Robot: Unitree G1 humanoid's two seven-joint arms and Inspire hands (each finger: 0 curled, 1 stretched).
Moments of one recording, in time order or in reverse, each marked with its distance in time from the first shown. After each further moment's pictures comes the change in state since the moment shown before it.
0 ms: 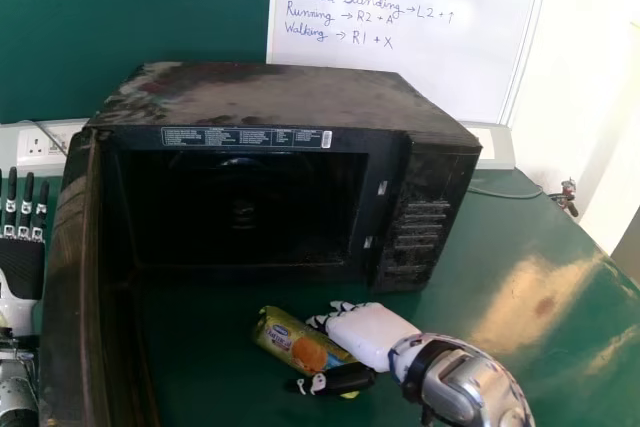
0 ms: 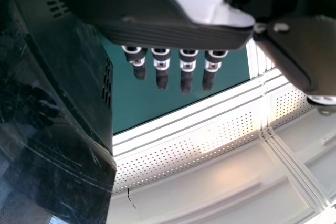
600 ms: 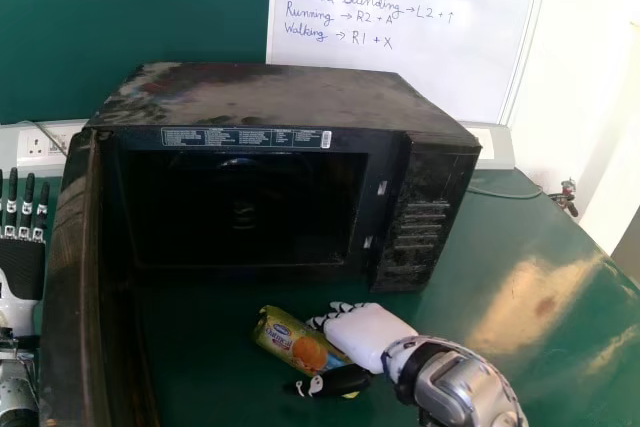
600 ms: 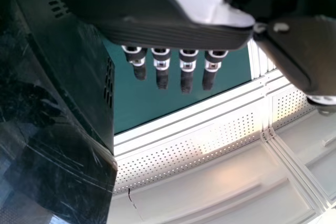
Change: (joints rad) left arm -0.001 0.000 0.000 0.004 0.001 -0.013 0.000; right arm -0.001 0.016 0.014 0.000 -0.070 0.011 0.013
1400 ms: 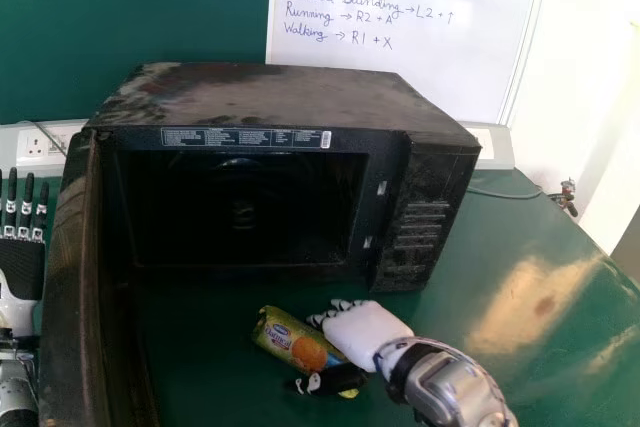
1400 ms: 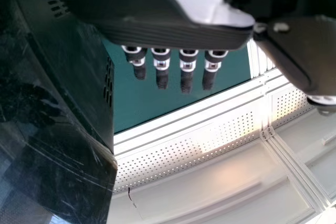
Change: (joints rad) left arm 0.004 -0.003 0.000 -0.010 -0.001 0.013 0.000; right arm -0.014 0.053 0.055 0.044 -0.188 0.022 -0.054
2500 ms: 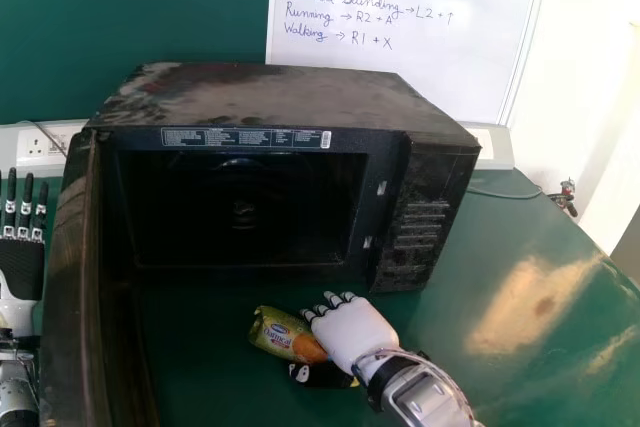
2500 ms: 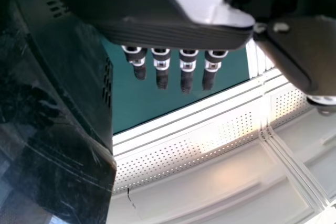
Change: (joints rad) left arm 0.002 -0.002 0.000 -0.003 0.000 0.004 0.001; right arm 0.019 0.043 0.070 0.027 -0.200 0.018 -0.119
